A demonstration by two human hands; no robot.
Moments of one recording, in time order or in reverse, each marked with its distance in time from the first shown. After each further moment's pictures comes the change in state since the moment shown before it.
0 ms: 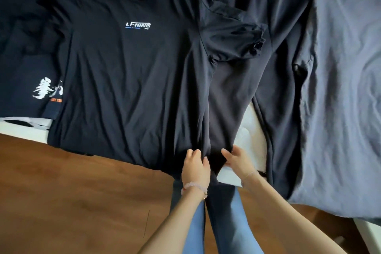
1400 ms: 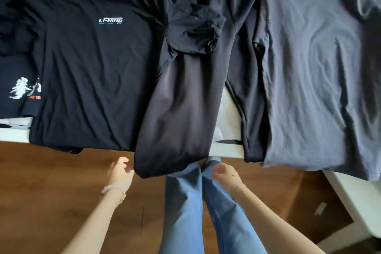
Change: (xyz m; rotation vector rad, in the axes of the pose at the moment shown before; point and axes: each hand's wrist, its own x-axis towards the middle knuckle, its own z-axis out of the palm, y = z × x) left_hand -0.012 -0.152 -0.076 0.000 -0.042 -0.279; right_hand -0.093 0.076 -0.004 -0.396 -0.030 0.148
